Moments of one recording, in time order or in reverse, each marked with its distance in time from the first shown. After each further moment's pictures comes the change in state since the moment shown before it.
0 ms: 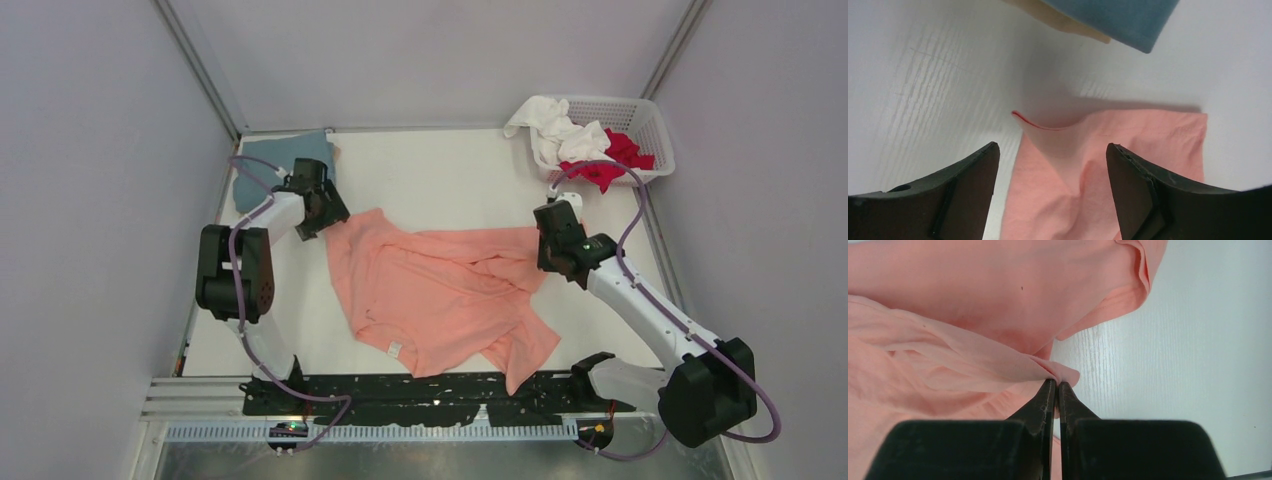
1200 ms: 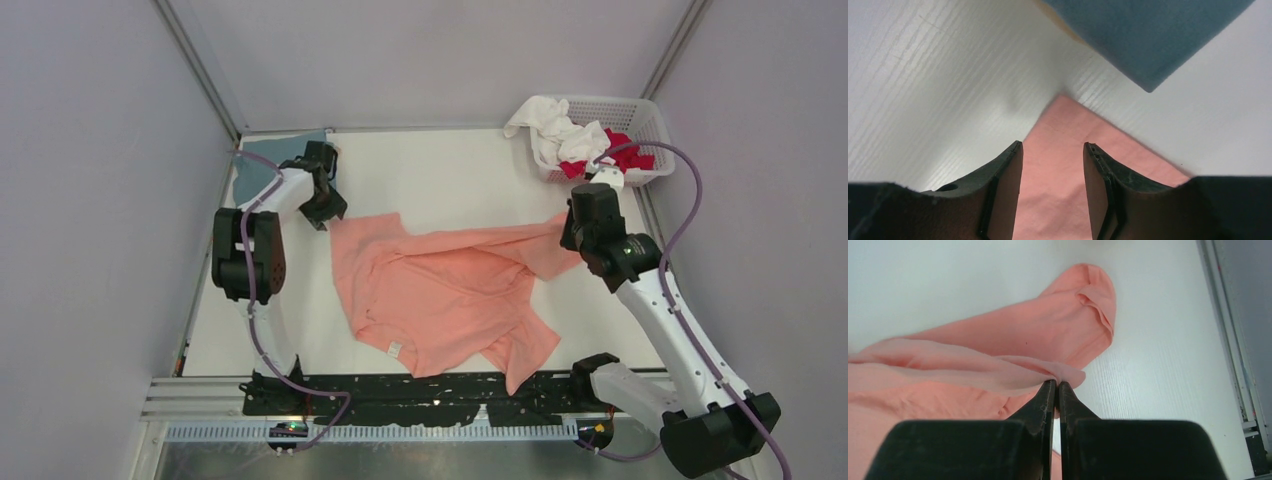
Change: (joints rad) left arm -0.017 0.161 0.270 -0.313 -0.080 -0.249; right arm -0.092 -0.142 0.144 -0.048 0.007 -0.039
